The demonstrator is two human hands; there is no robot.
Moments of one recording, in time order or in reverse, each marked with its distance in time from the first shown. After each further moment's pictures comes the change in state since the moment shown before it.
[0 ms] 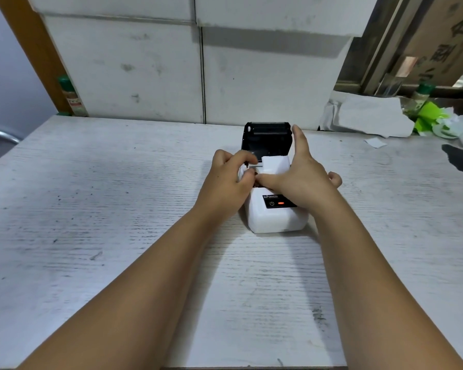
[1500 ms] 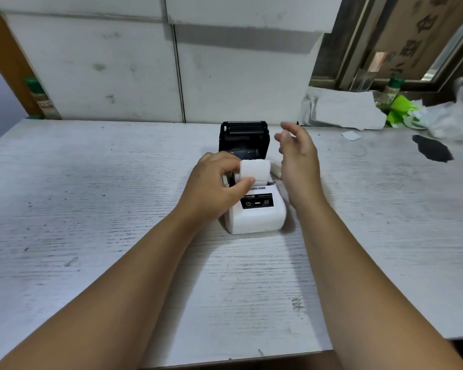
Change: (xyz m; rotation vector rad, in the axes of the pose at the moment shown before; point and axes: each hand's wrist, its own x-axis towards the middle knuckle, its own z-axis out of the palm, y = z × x) left_hand -0.013 0.015 -0.004 0.072 -0.025 0.265; right_hand 0.013 0.023 0.003 0.785 0.271 -0.103
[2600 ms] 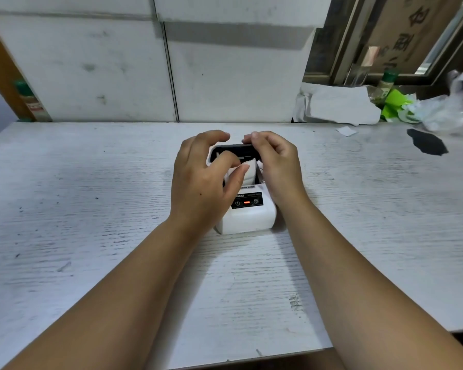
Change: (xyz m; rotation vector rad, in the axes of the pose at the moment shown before) left_hand -0.004 0.001 0.005 0.309 0.458 0.346; right_hand -0.006 0.002 0.015 0.207 -0.191 -0.063
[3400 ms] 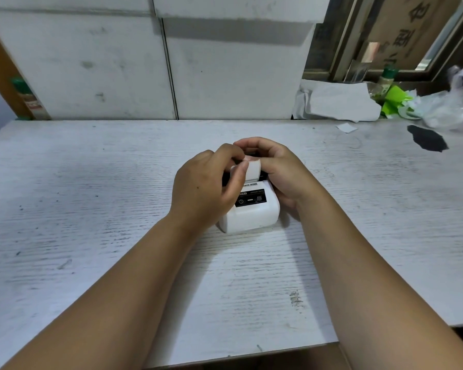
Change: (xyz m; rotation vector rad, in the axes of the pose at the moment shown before) left_hand 0.003 0.009 -0.011 -0.105 -0.179 -0.093; right_hand 0.000 -0.002 -0.017 0.145 -0.346 0.285
